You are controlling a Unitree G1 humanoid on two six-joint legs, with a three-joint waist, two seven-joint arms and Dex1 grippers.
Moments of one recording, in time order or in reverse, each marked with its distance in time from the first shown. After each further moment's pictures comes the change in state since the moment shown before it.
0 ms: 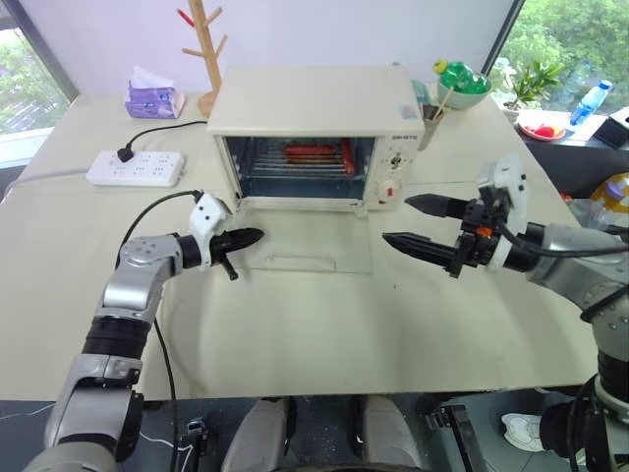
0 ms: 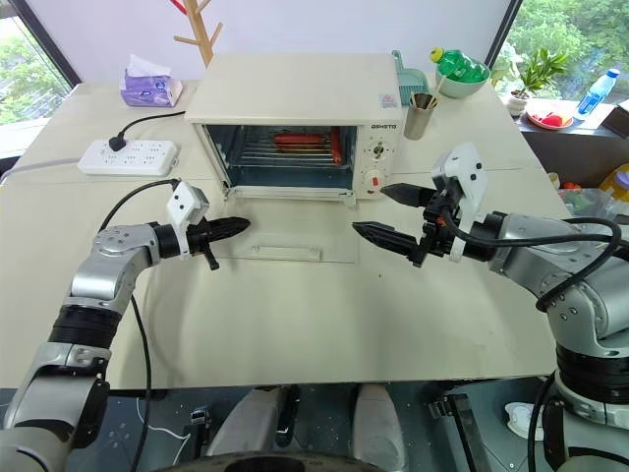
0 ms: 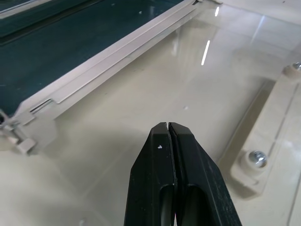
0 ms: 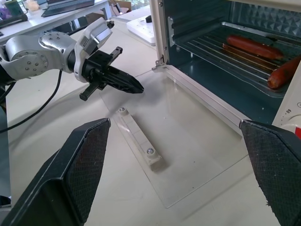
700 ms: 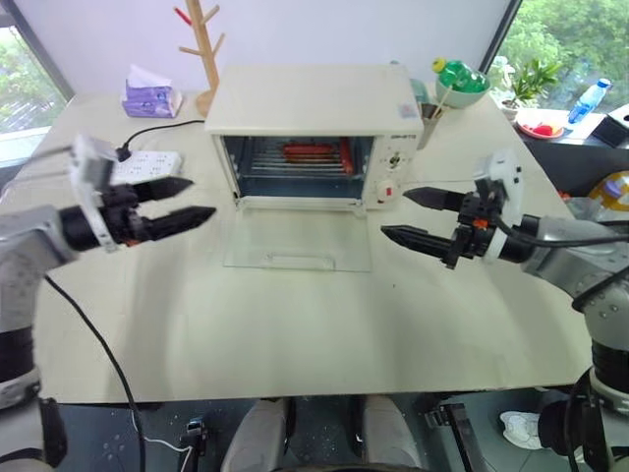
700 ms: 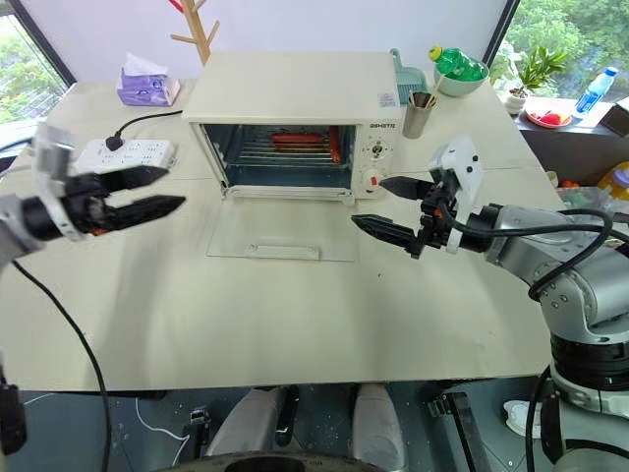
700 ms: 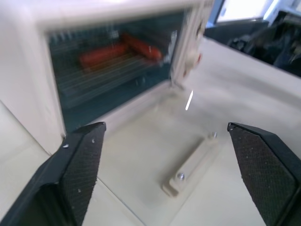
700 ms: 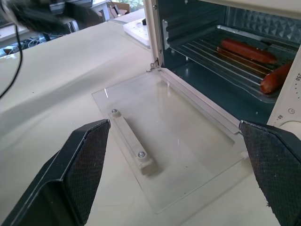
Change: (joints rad) left arm 0.072 0.325 0.433 -0.434 -0.529 0.594 -0.024; right arm -0.057 0.000 0.045 0.058 -0.037 -0.039 0.020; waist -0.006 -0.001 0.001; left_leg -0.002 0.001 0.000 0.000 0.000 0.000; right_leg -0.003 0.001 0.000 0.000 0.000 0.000
